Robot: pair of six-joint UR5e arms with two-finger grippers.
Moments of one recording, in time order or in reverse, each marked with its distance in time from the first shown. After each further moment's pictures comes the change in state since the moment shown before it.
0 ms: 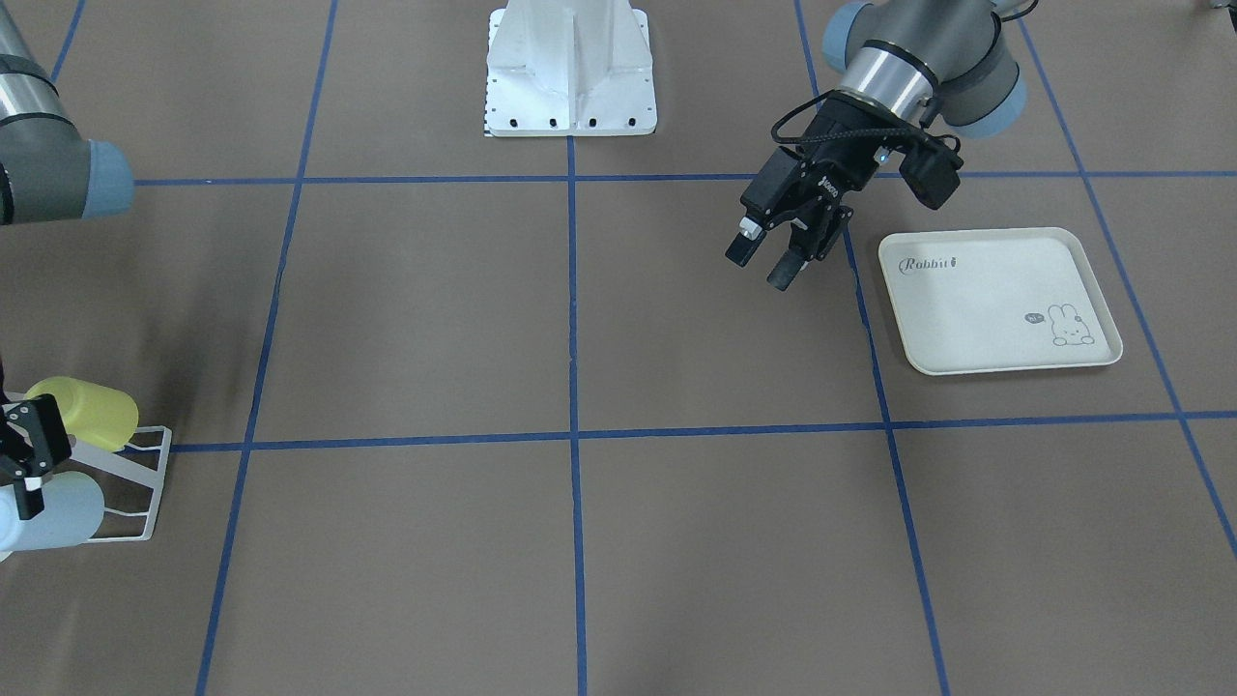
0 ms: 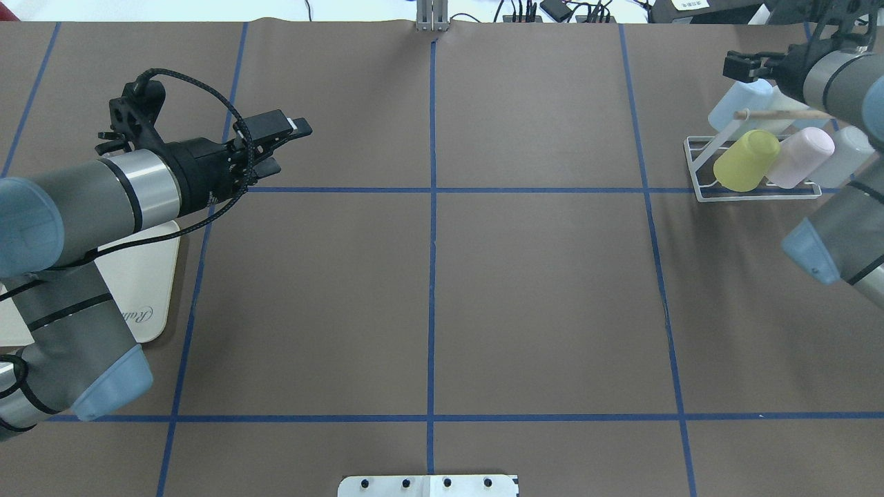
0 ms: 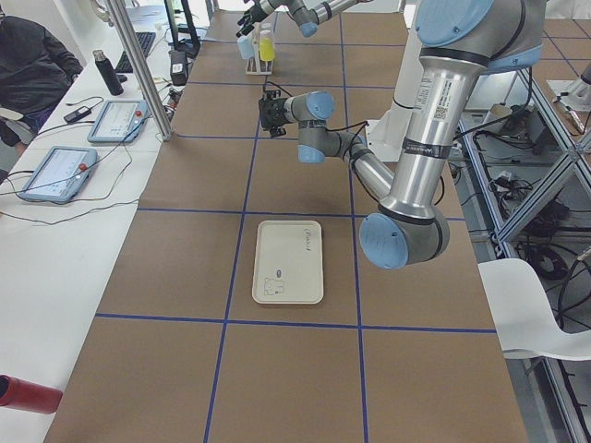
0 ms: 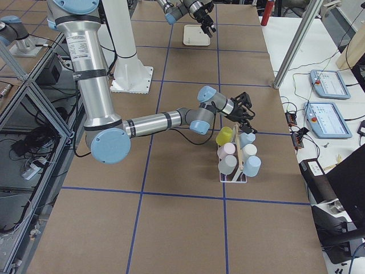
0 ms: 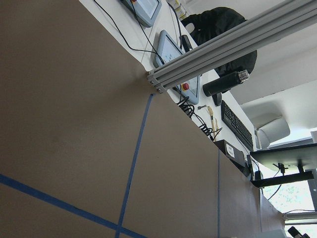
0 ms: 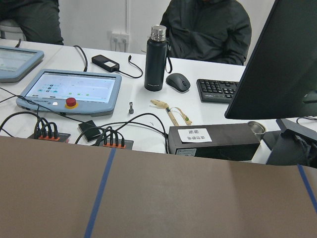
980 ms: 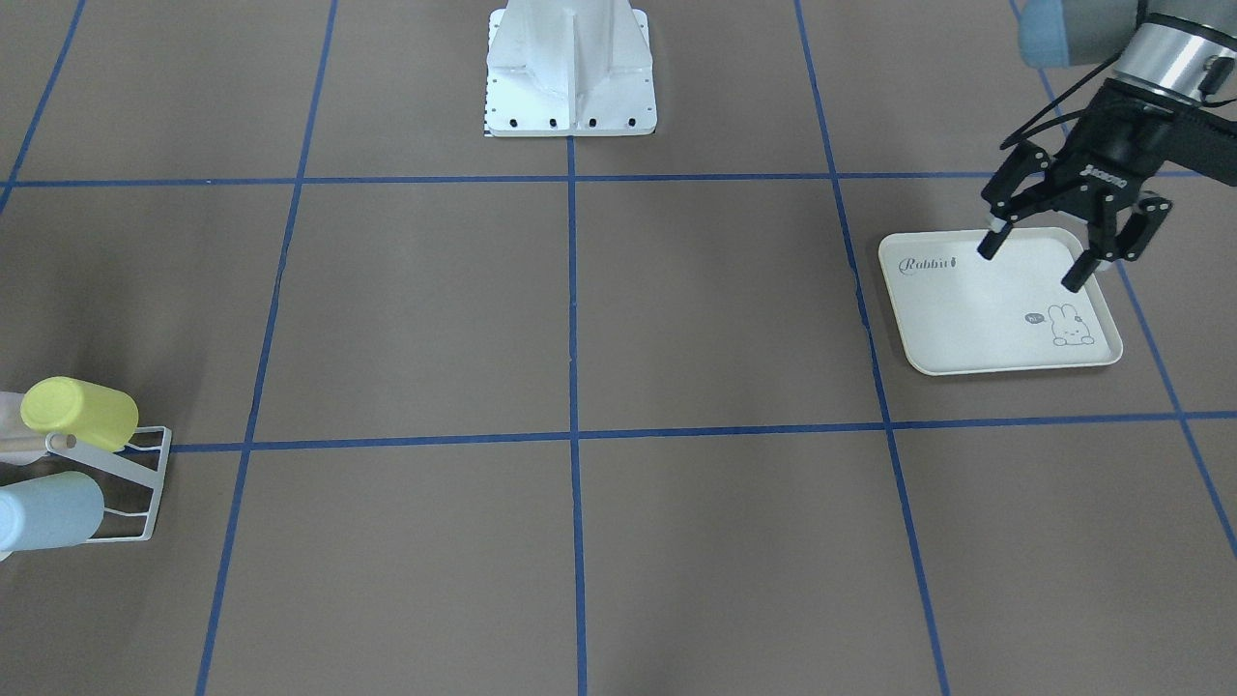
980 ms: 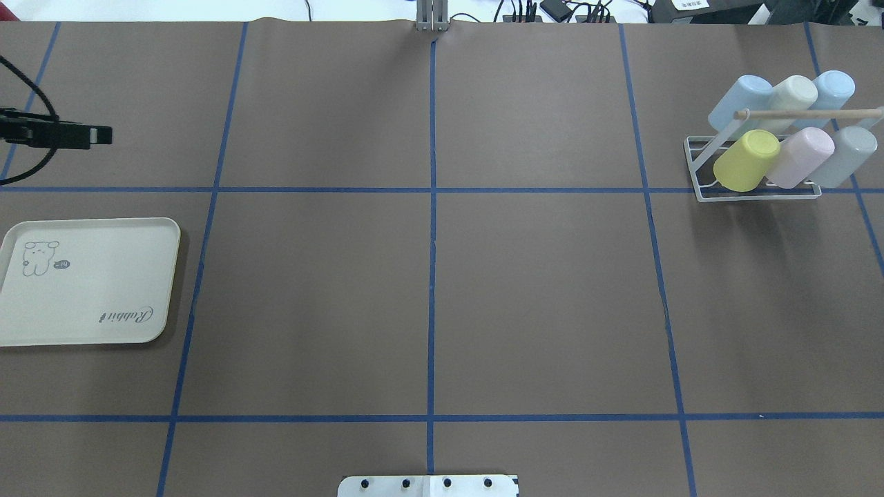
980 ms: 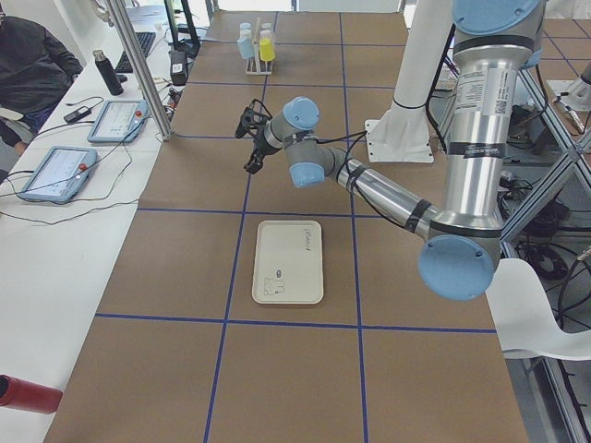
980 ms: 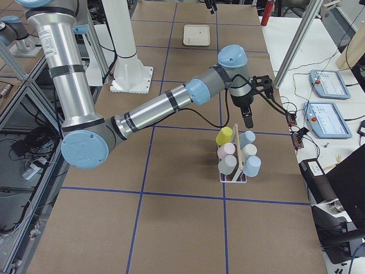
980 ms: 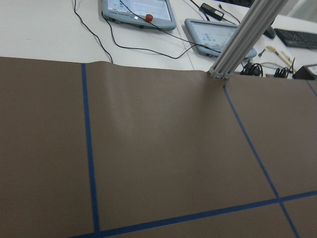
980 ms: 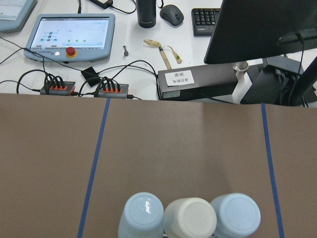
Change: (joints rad) left arm -0.463 0.271 -0.060 0.216 -0.546 1.002; right arm 0.404 0.030 0.233 -0.761 0.680 -0.410
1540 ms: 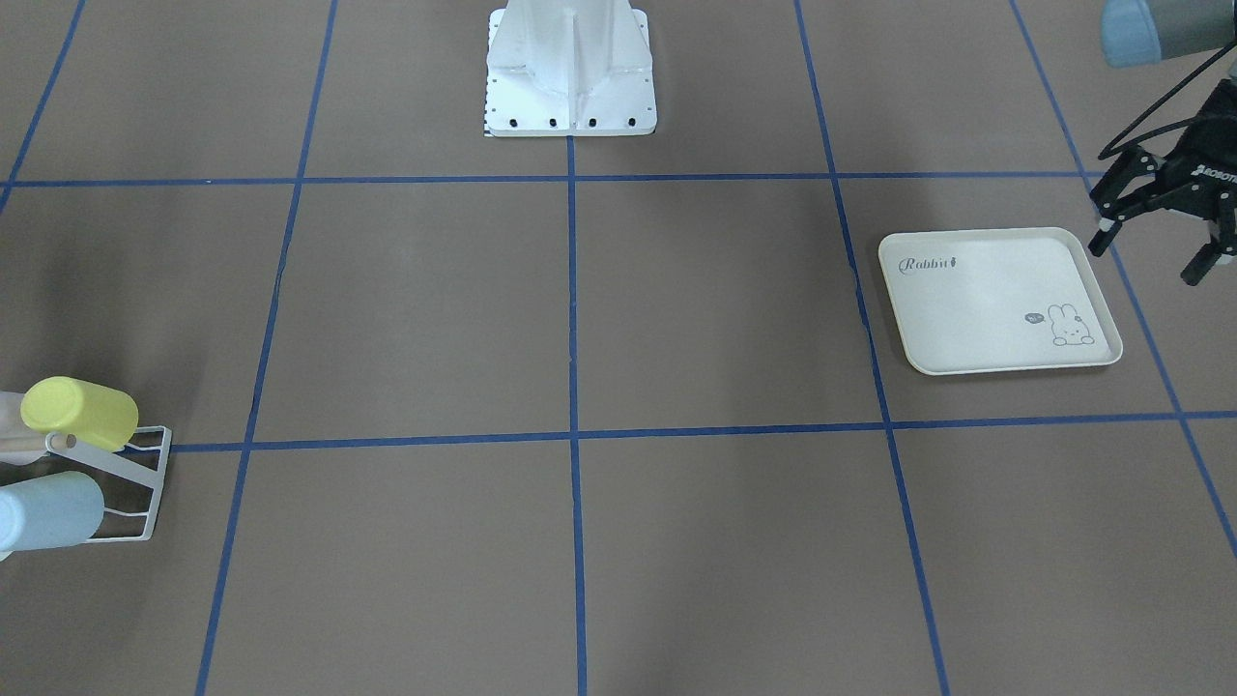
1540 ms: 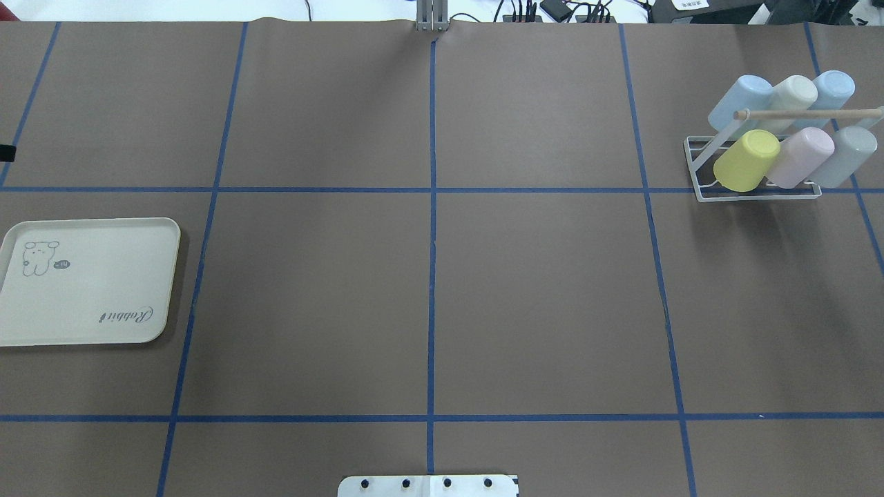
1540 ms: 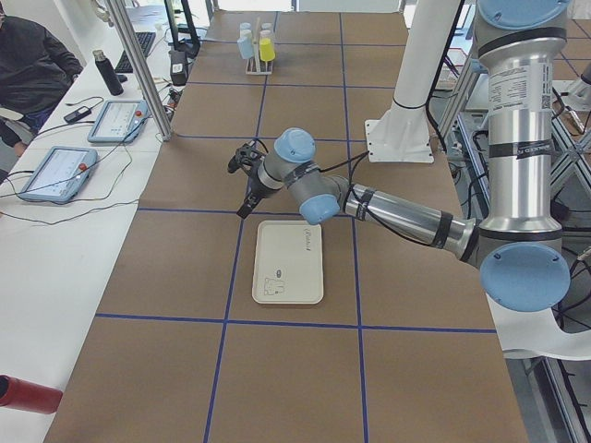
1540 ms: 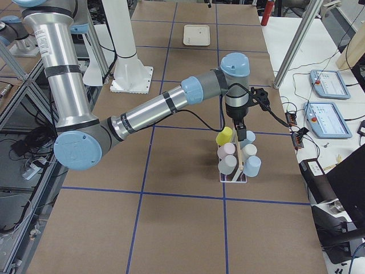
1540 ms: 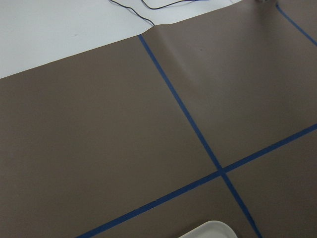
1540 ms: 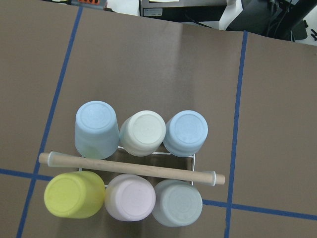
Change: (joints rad) left arm -0.135 0.096 0.034 0.048 -0.070 0.210; right arm 0.030 -0.032 0.018 -0.190 0.009 -0.231
